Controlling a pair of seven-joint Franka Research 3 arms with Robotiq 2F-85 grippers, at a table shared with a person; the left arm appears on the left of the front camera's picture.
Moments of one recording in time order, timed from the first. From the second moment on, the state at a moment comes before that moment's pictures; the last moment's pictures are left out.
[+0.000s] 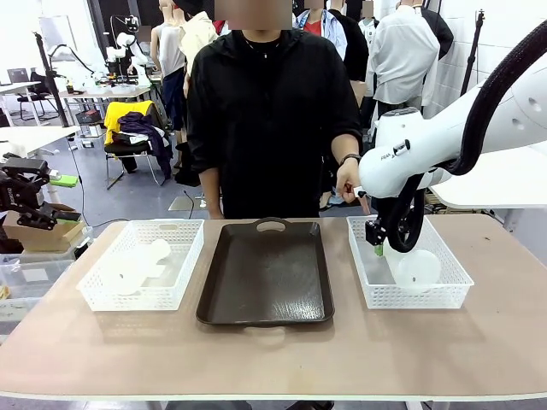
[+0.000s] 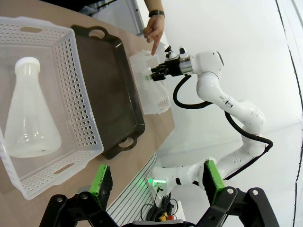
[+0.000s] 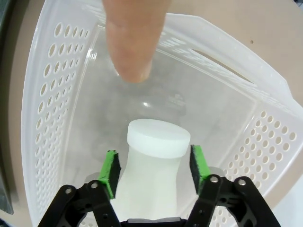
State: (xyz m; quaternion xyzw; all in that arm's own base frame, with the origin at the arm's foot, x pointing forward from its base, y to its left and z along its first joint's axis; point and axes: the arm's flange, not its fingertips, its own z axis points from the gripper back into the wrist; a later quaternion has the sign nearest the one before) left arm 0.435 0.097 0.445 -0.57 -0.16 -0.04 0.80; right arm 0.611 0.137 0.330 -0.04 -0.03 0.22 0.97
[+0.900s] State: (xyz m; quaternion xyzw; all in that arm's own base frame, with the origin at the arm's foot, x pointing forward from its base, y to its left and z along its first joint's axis) left arm 0.435 0.097 0.445 -0.57 -0.16 -0.04 0.80; right arm 0.612 0.135 0.328 -0.04 -0.03 0.21 0.98
